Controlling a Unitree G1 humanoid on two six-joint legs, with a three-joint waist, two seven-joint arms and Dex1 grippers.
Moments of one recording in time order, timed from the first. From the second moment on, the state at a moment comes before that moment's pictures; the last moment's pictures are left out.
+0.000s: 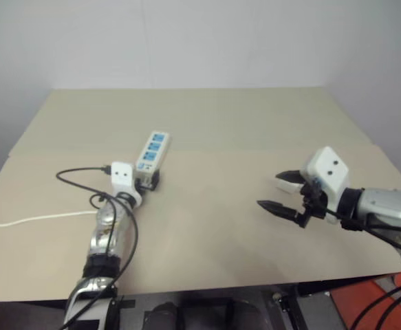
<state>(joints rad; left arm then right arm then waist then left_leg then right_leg) -0.47 0.24 0.16 0.41 -0.16 0.02 -0.32 -0.29 -0.93 -0.18 -0.68 0.61 0.97 0.67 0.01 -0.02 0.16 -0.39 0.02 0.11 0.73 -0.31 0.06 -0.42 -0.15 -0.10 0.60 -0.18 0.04</state>
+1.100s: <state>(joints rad) -0.36 0.39 -0.03 0.19 -0.27 0.11 -0.87 -0.25 -1.00 -0.22 -0.68 0.61 0.97 0.67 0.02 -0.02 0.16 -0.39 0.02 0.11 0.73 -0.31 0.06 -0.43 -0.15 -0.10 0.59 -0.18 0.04</state>
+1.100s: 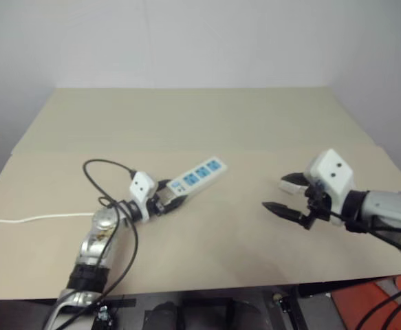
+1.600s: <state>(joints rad) -0.35 0.31 -0.10 0.31 -0.28 -0.13 -1.11 -0.38 -1.30 -0.16 -0.53 0.64 1.07 0.88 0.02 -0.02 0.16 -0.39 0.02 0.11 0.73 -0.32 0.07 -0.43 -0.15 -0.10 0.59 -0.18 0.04</state>
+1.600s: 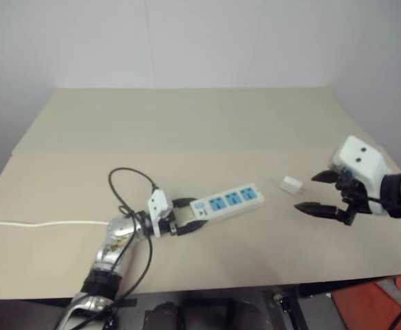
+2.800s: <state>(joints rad) -0.37 0.34 -0.14 0.28 -0.24 -0.08 -1.10 -1.33 -0.66 0.61 1.09 -0.26 0.42 1.34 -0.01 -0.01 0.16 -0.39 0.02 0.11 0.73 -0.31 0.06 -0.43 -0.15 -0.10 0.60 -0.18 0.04</state>
